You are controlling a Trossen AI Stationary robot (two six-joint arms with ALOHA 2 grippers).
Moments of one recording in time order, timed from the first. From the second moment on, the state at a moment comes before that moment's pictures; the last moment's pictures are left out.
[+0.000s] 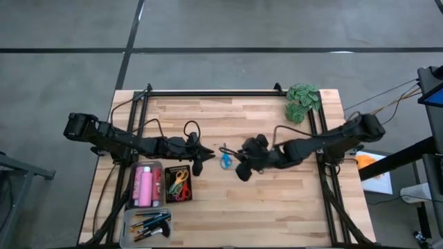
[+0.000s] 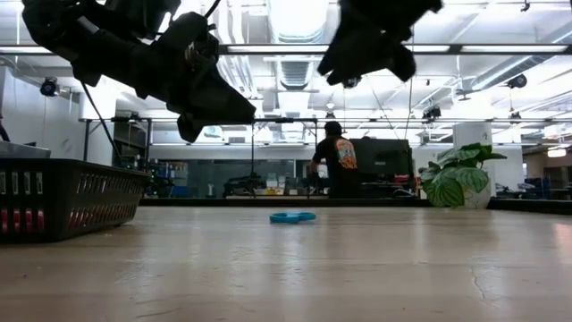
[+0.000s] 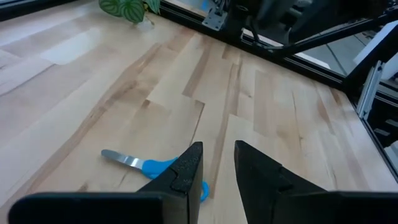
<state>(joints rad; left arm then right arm) -0.08 1.41 0.50 0.52 -0.14 -0.40 0.25 1.54 1.13 -0.37 0.50 0.75</state>
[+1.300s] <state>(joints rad) -0.08 1.41 0.50 0.52 -0.14 -0.39 0.35 0.41 0.08 0.51 0.36 0.18</state>
